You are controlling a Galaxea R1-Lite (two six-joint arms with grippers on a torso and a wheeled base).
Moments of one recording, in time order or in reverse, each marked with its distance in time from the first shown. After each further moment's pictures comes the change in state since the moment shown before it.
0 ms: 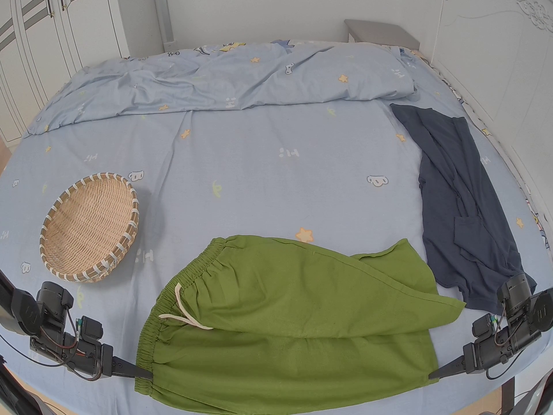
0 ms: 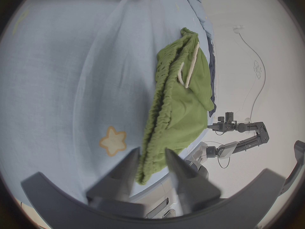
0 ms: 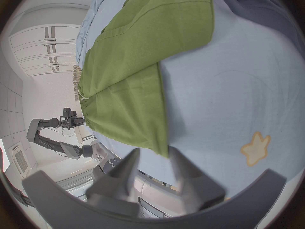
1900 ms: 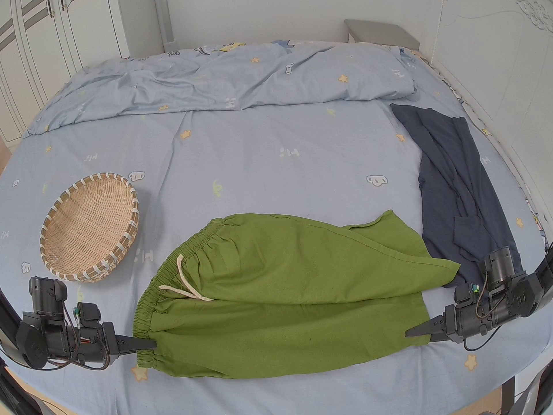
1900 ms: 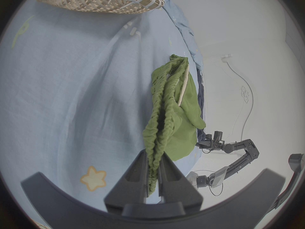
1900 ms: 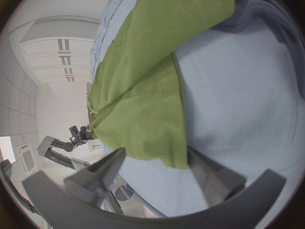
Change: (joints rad) left arm -0.076 -0.009 0.233 -0.795 -0.043 -0.548; right arm 0.073 0.173 -0.154 -0.281 0.105 0.209
